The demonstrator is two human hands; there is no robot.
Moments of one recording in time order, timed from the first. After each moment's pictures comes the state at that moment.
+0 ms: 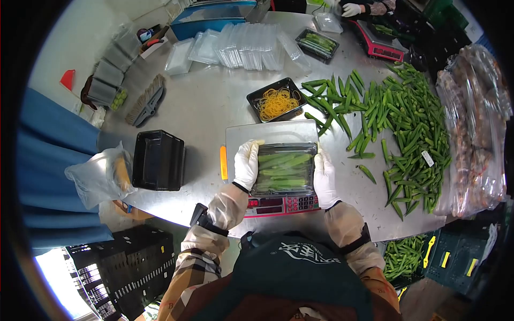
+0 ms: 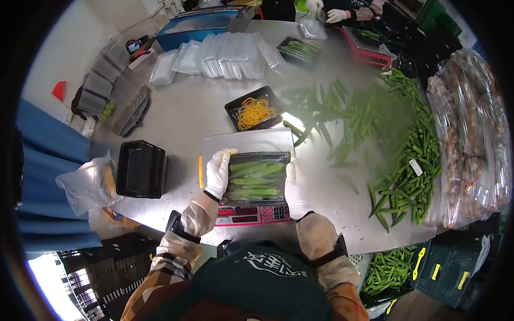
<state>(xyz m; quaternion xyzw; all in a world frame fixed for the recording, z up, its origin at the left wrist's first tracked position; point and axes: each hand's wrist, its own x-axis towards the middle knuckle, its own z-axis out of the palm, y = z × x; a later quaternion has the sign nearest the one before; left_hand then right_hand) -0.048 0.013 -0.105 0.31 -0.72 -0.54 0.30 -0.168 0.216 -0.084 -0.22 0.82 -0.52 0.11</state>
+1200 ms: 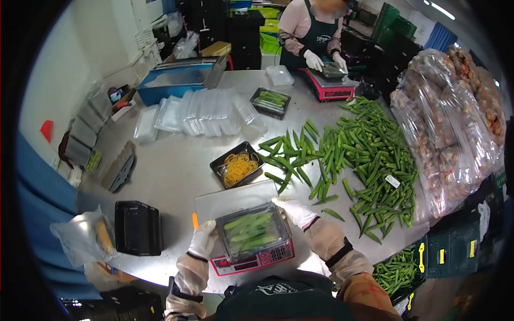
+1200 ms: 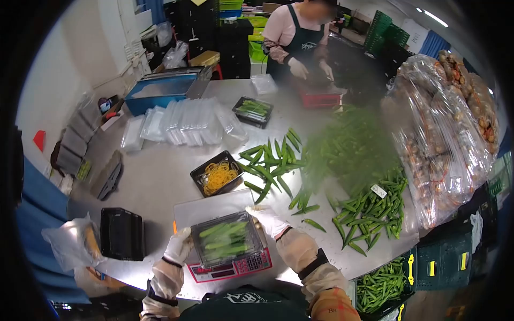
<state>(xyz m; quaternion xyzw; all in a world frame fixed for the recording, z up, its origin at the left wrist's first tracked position) 0.003 -0.014 -0.095 0.38 -0.36 -0.84 0.12 -0.254 0.196 -0.088 -0.02 0.64 -0.58 0.50</state>
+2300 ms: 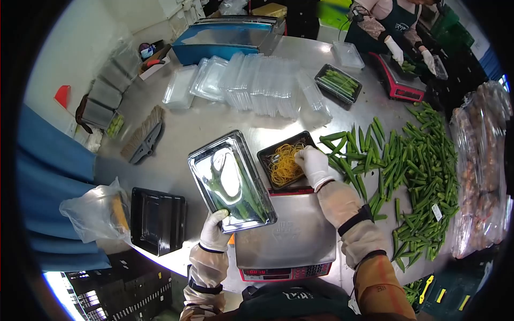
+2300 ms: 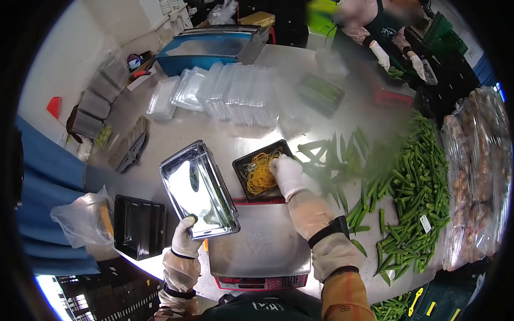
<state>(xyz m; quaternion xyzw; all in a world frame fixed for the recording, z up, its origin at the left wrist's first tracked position) -0.002 -0.088 -0.082 0.30 -0.17 -0.90 0.27 -0.341 -0.003 -0.126 -0.46 0.86 -0.21 0.03</state>
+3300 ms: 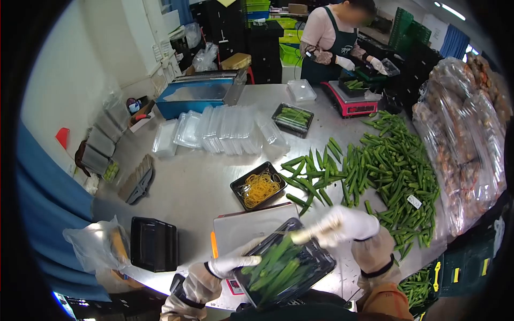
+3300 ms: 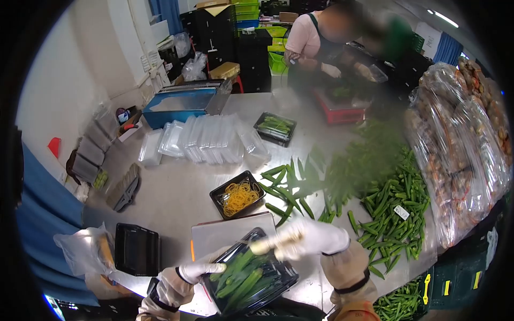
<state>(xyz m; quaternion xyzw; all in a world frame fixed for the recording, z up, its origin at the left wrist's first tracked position) -0.055 0.001 0.063 0.11 -0.48 -0.85 -0.20 -0.296 0.211 0.137 -0.48 0.45 -0.45 0.61</state>
